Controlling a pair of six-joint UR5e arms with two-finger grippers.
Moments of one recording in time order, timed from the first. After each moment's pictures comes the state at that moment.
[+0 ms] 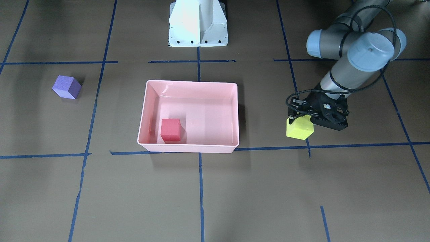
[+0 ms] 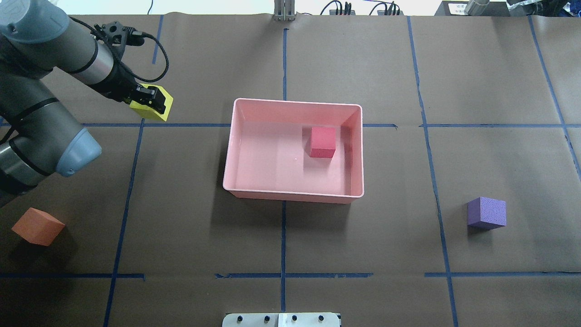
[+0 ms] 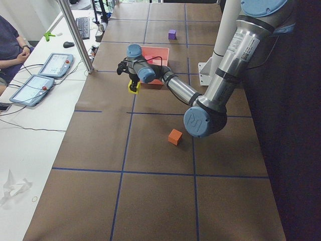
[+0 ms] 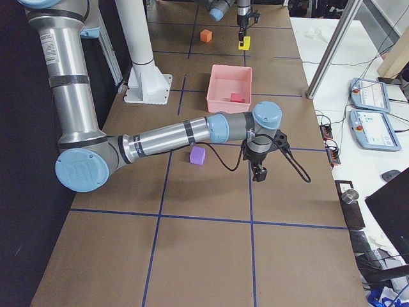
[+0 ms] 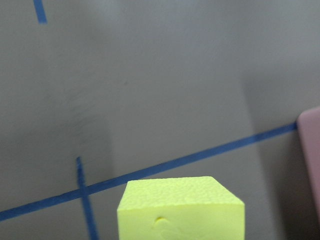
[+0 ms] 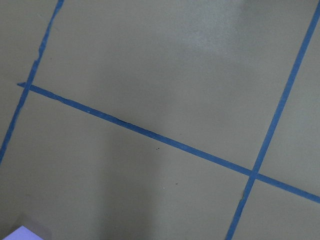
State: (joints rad) left arm -0.91 -2.09 -1.70 -1.73 -2.16 -0.80; right arm 1.45 -1.41 1.73 -1.72 2.37 -0.15
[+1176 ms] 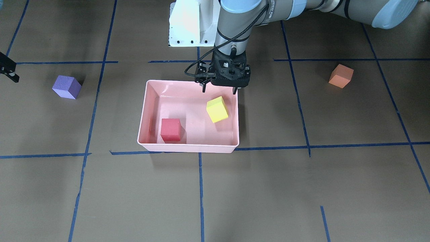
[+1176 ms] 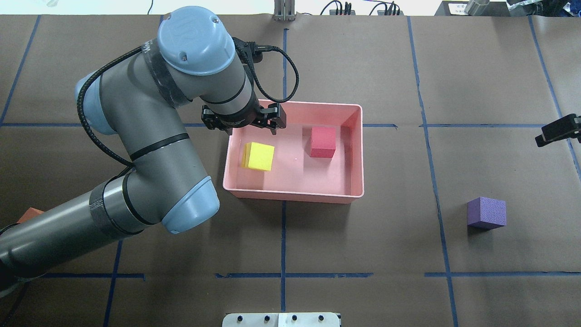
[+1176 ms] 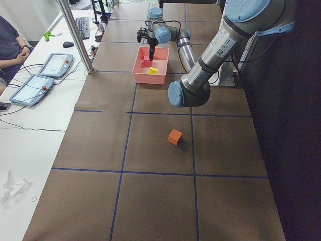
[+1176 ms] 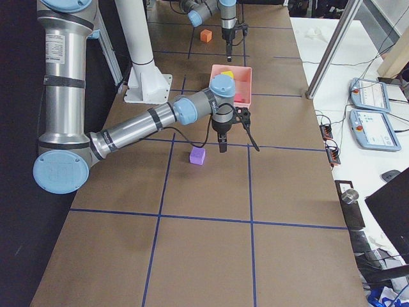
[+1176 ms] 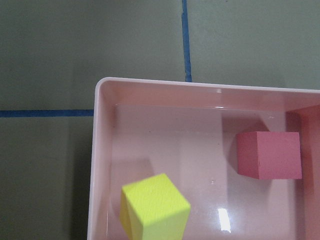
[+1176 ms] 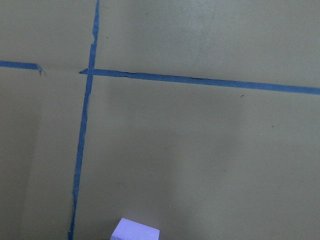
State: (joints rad) left arm -0.64 -2.38 -1.75 -1.44 -1.94 -1.14; right arm 1.13 -1.71 2.08 -1.42 2.24 0.61
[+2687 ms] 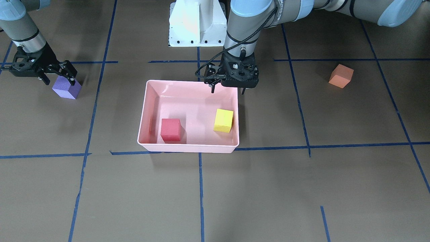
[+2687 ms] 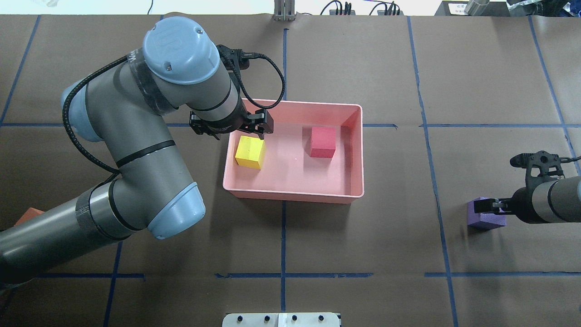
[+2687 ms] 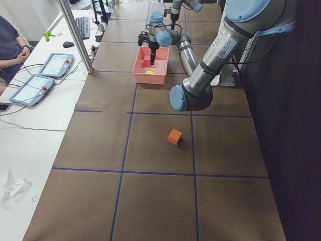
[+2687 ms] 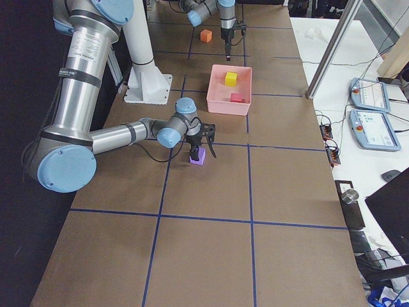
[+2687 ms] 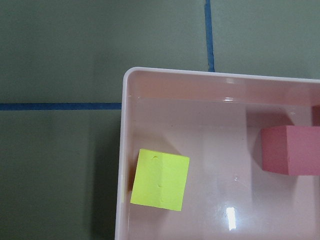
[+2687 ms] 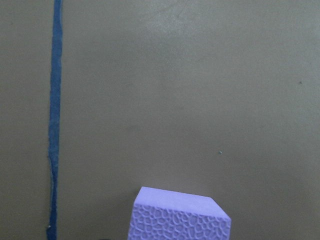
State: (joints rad) left arm -0.64 -2.34 -1.78 -1.44 -1.93 -1.13; right arm 0.62 -1.86 1.99 -1.00 1.84 1.17
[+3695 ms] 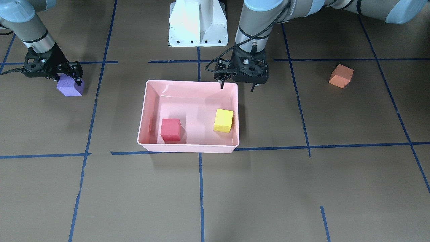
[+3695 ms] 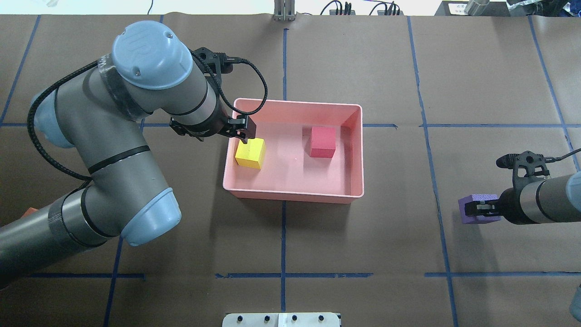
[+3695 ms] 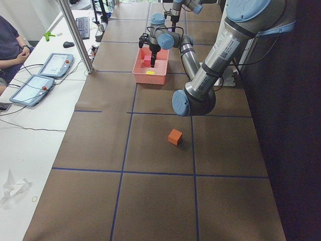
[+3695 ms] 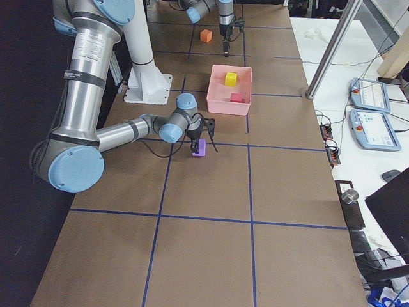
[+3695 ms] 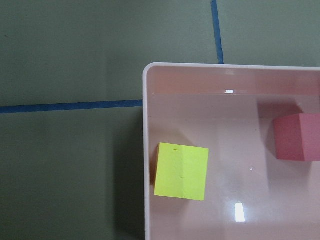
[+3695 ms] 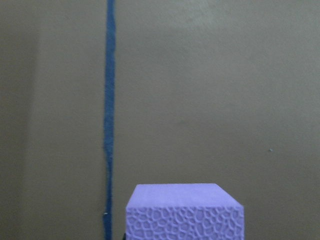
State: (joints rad) left arm -0.67 -2.22 -1.88 -1.43 -1.94 -0.98; right arm 0.62 -1.81 2.04 -1.01 1.88 1.16
